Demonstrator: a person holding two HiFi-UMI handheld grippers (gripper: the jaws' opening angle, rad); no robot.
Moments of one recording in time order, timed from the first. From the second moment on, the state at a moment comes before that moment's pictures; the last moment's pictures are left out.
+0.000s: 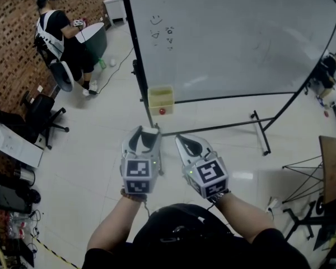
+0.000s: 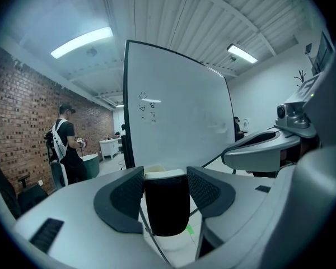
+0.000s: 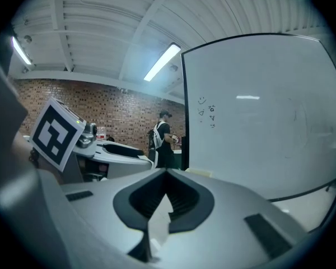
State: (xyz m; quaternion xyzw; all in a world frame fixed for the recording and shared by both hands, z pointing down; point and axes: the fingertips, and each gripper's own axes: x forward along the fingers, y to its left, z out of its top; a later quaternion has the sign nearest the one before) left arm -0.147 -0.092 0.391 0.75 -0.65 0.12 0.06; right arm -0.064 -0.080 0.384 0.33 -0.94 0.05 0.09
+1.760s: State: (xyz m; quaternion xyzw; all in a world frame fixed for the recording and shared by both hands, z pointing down) left arm -0.125 -0.083 0.378 0.76 -0.64 0.11 0.06; right arm -0.038 -0.065 0.379 0.34 -0.93 0.04 0.09
